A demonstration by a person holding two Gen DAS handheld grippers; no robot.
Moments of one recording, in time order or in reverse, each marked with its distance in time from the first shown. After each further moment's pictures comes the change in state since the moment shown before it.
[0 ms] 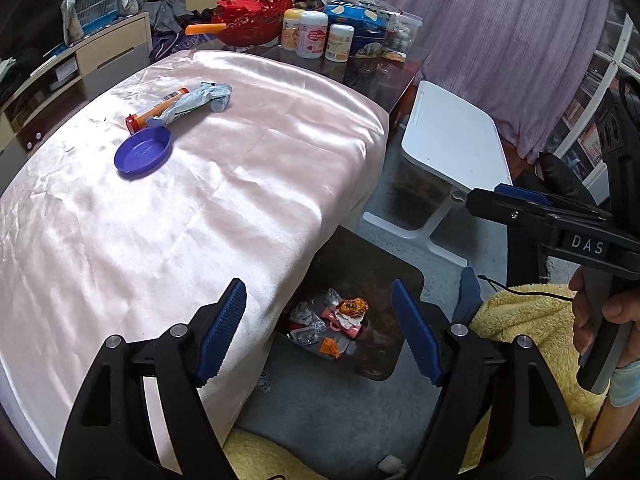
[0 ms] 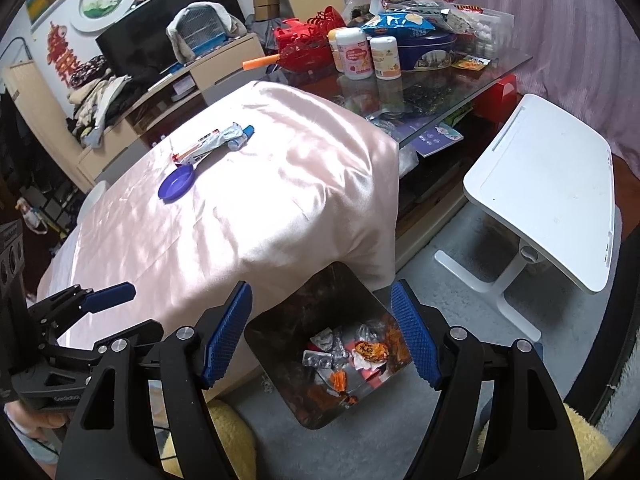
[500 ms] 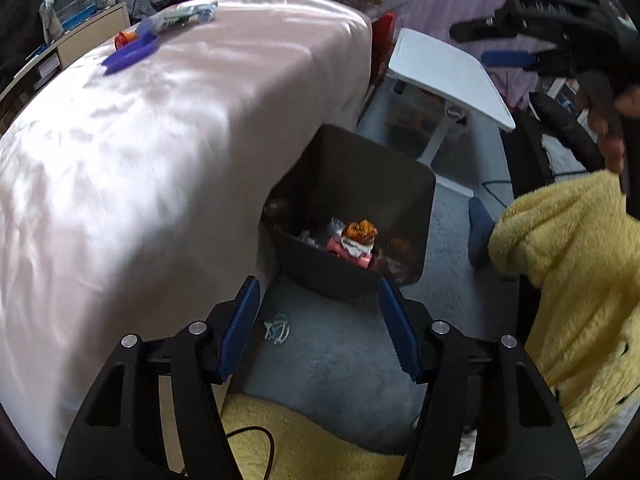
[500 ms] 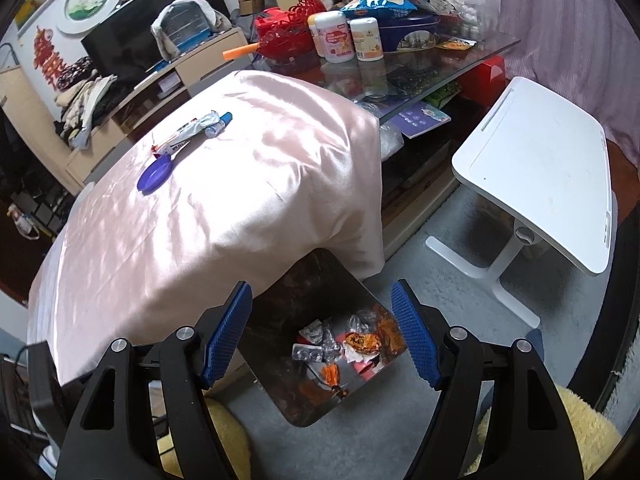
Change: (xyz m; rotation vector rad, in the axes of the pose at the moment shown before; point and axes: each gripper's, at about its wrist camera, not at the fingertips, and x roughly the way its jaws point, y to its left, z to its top) left arm 0.044 0.005 -0.127 0.121 0.082 -0.010; right arm 0.020 -0.016 -0.016 0.037 0.030 -0.032
